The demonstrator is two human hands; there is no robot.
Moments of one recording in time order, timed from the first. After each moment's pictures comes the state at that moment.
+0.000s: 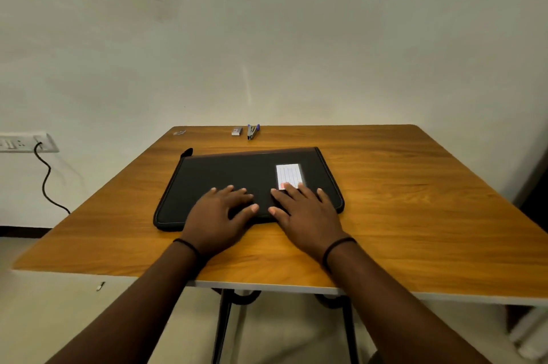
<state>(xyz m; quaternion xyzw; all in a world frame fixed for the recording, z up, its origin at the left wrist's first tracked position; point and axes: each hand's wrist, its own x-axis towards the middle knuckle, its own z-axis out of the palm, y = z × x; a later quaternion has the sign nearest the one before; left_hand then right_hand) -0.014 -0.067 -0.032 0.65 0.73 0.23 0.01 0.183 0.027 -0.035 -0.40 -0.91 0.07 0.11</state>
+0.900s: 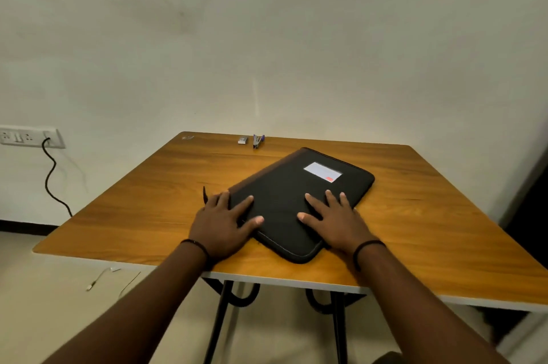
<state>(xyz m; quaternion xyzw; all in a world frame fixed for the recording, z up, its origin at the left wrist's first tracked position) -0.004 -0.087 -0.025 0.59 0.80 0.09 0.01 0.226 0.037 -0.017 -0.52 -0.85 0.12 0.02</state>
